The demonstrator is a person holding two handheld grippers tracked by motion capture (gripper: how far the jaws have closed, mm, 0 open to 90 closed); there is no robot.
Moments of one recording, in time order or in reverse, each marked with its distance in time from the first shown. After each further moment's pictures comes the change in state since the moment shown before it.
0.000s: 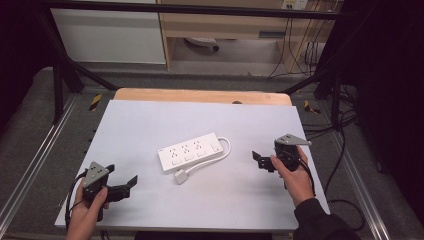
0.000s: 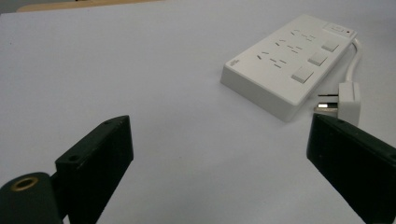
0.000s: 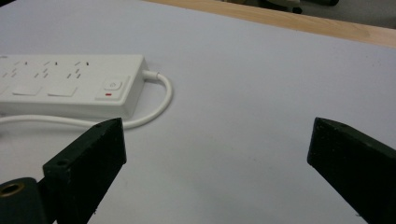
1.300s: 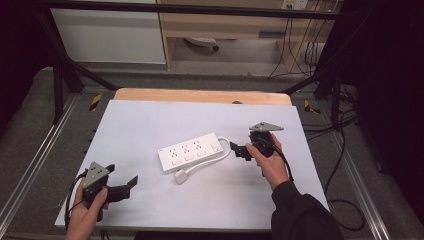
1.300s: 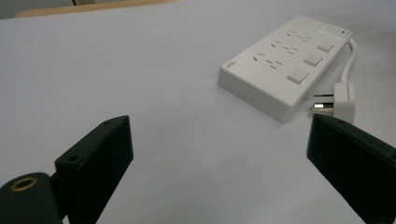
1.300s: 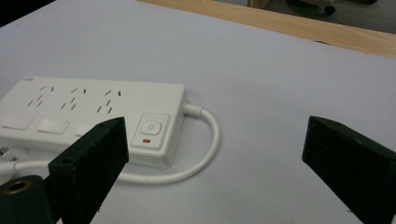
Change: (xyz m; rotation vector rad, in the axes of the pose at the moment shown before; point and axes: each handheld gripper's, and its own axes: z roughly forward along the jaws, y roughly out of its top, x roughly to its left) left arm -0.001 0.001 -0.002 -0.005 -0.004 0.013; right arm 0.036 0.035 0.054 0.024 0.080 -0.018
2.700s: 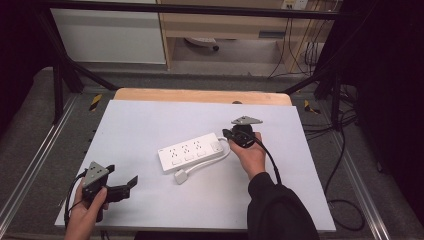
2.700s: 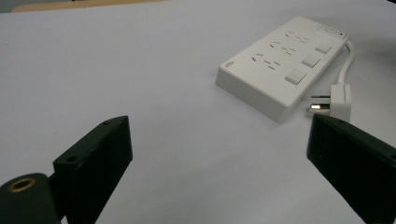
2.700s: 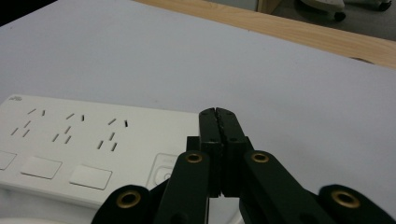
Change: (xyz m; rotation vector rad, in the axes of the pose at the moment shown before) left arm 0.000 0.001 -0.001 0.008 -0.009 -0.017; right arm 0.022 0.016 0.052 -0.007 0.009 -0.024
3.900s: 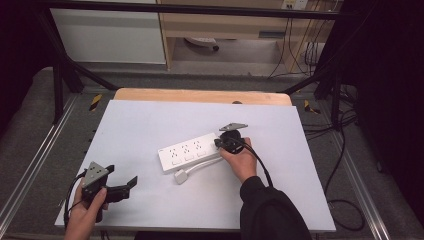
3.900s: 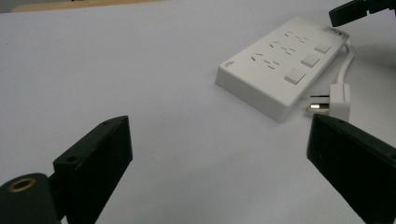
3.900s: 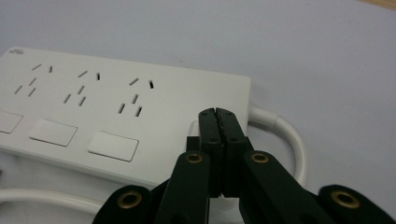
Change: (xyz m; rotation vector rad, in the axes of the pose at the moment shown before) left arm 0.000 0.000 -0.001 0.001 0.000 0.000; right arm 0.025 -0.012 0.020 0.135 0.020 -0.037
